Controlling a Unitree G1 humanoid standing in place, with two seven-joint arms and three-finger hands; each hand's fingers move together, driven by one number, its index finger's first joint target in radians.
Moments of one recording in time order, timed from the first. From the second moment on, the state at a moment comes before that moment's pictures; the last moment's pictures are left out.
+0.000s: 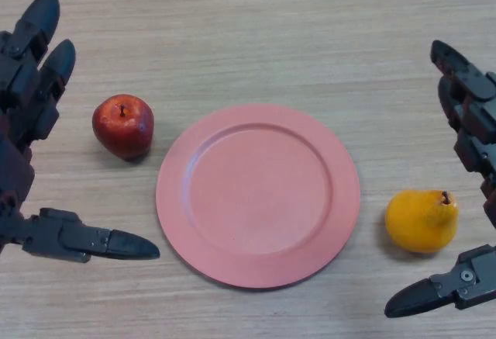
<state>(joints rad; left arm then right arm) 0.07 0.24 0.29 -0.83 -0.18 0.39 -0.27 0.15 -0.22 -0.11 -0.89 0.09 0.47 0.32</state>
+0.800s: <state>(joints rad) 0.04 0.24 0.29 -0.73 -0.19 0.31 -0.21 -0.03 -0.28 -0.15 -0.30 -0.05 0.06 0.31</state>
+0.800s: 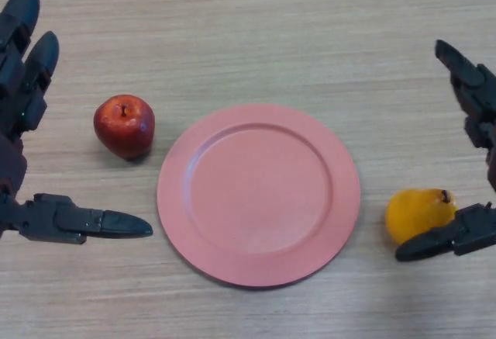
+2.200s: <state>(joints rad) 0.07 0.24 0.33 -0.70 -0.18 0.27 -0.21 -0.09 -0.27 -0.06 0.14 -0.06 0.01 0.18</state>
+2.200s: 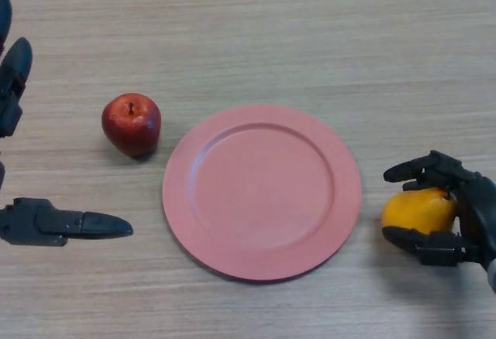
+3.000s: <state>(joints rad) 0.09 0.24 0.39 -0.74 -0.23 0.27 -0.23 -0.38 -0.19 0.36 0.23 -0.03 0.12 0.02</state>
